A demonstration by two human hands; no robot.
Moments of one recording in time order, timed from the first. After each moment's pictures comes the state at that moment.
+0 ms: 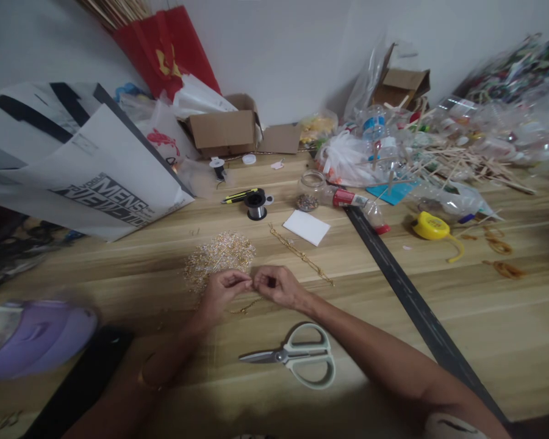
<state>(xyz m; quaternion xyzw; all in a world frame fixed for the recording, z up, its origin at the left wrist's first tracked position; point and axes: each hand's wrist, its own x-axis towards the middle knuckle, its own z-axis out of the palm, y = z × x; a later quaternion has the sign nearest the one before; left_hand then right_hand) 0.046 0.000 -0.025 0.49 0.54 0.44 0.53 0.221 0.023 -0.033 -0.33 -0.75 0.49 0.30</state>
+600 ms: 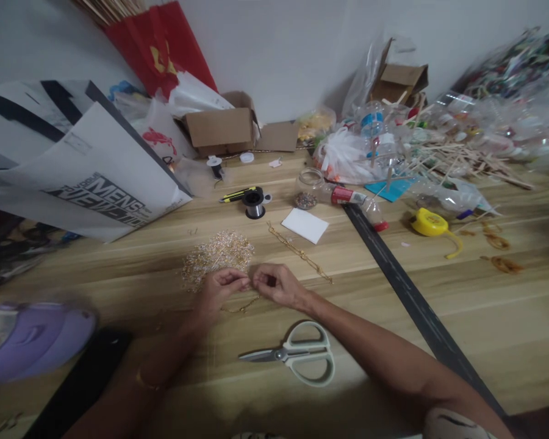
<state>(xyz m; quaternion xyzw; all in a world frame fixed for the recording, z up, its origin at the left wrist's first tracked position) 0.044 0.000 -0.022 0.46 0.54 0.44 0.55 0.222 0.022 -0.030 -0.32 -0.74 0.49 0.32</state>
